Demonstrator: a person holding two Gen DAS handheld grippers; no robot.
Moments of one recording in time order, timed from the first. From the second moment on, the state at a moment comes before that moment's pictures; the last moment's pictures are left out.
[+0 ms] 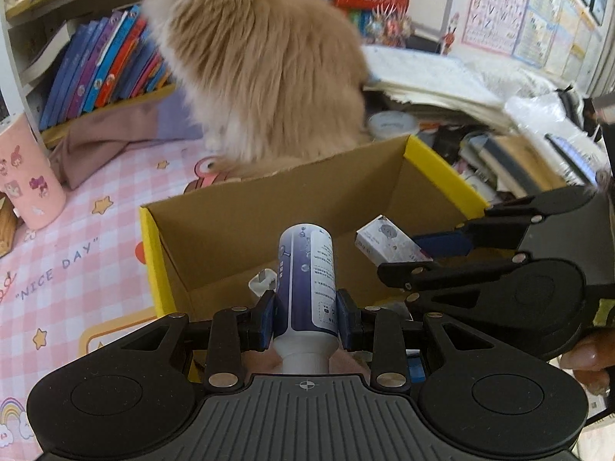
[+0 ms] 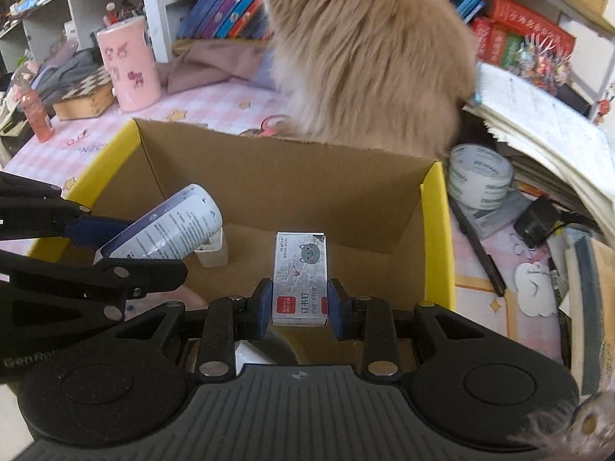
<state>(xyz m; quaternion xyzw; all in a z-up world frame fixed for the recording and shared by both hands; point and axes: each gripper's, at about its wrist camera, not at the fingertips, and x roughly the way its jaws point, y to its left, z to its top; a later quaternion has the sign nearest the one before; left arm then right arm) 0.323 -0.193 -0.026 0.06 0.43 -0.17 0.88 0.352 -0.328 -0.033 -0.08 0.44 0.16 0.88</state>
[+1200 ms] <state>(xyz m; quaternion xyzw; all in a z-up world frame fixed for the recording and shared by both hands) 0.240 -0.163 0.033 0.01 0.31 -0.12 0.94 0.278 -0.336 0.026 -0.03 0.33 0.11 0.94</state>
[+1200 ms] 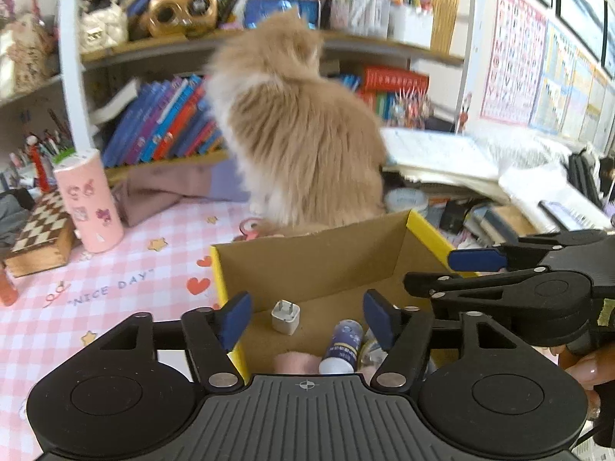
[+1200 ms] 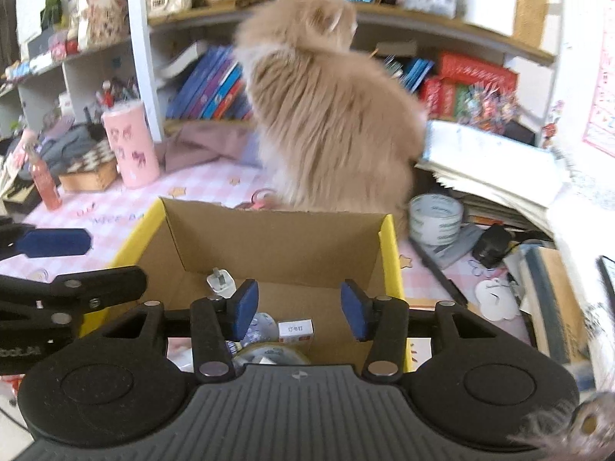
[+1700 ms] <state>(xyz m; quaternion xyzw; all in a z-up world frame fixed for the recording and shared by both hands) 0.124 -0.092 0.032 -0.02 0.28 -0.06 0.96 0.153 -0.303 0.029 0.01 0.29 0.06 0.95</state>
